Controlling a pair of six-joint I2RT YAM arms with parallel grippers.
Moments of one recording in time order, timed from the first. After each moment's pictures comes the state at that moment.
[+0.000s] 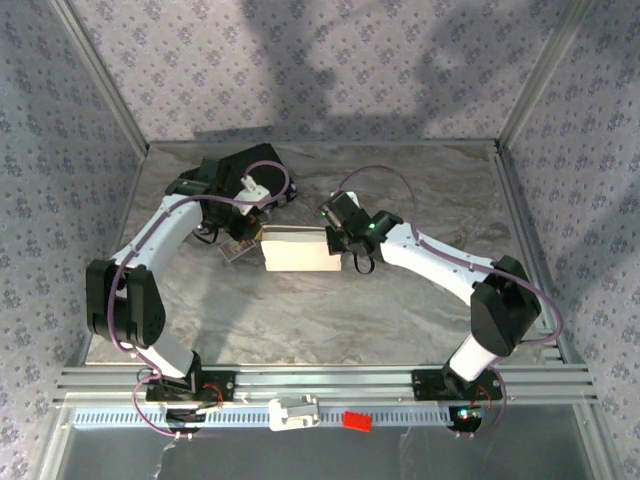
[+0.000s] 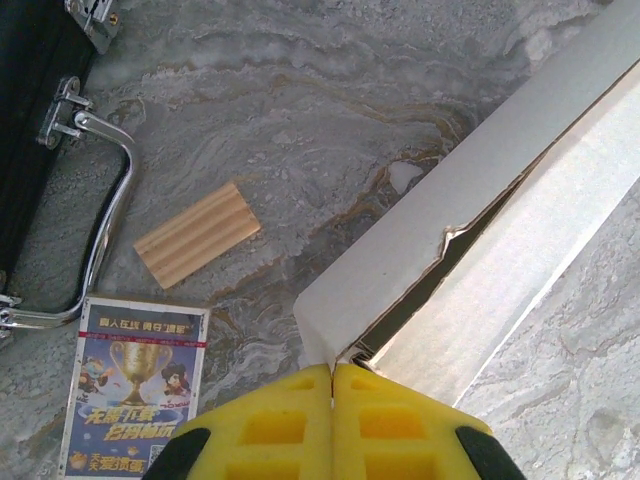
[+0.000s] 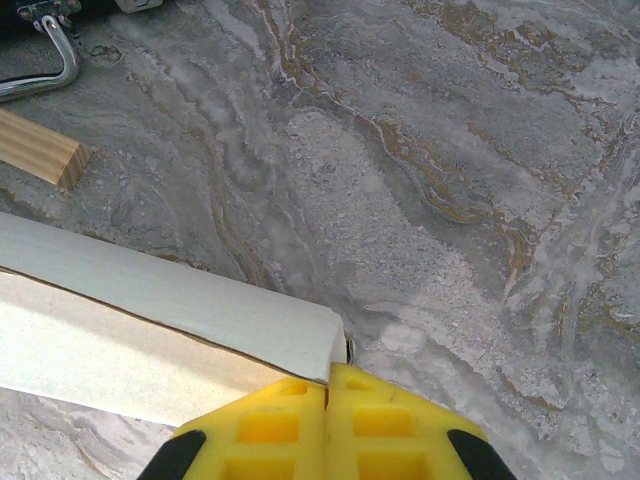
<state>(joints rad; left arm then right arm) -0.26 1.59 1.31 -0.92 0.40 0.42 0.79 1.62 1.27 -0.65 0.29 0.49</state>
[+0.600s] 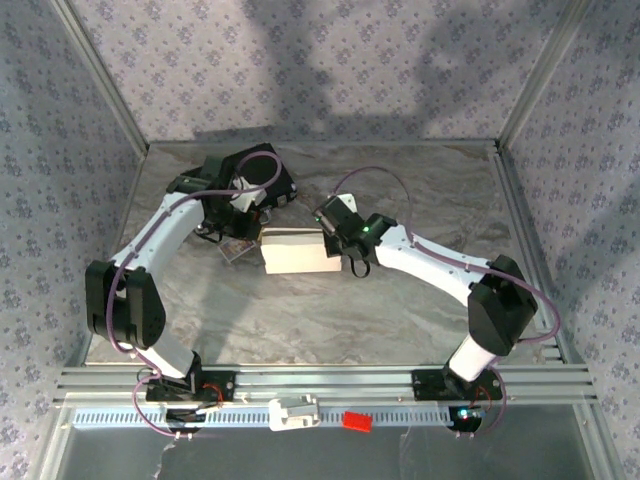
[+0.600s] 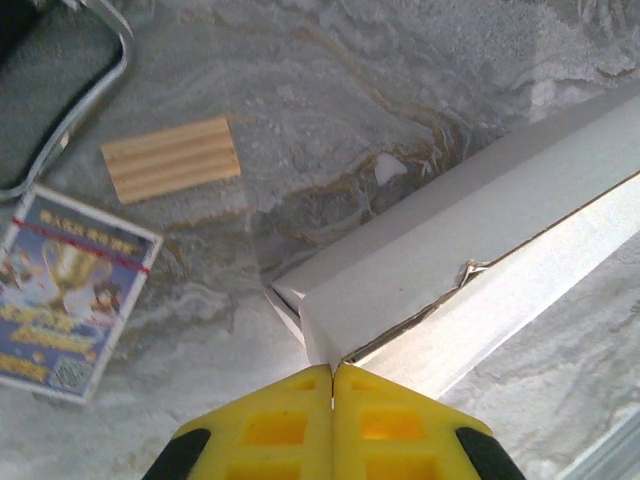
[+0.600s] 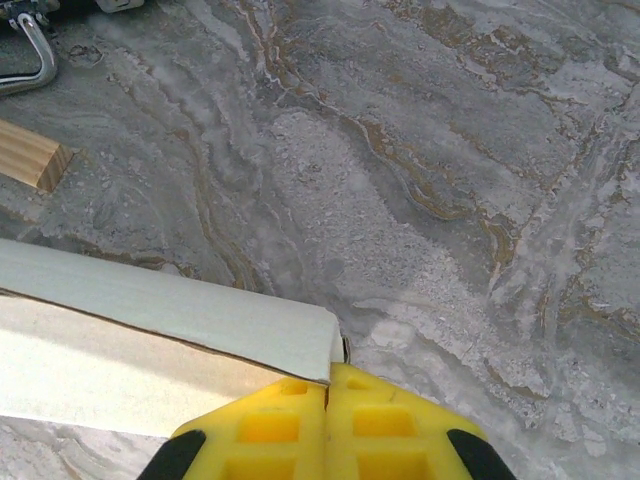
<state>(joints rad) -0.28 1.58 1.35 -1.02 0.38 0.07 0.84 1.63 1.28 -0.67 0.38 0.53</state>
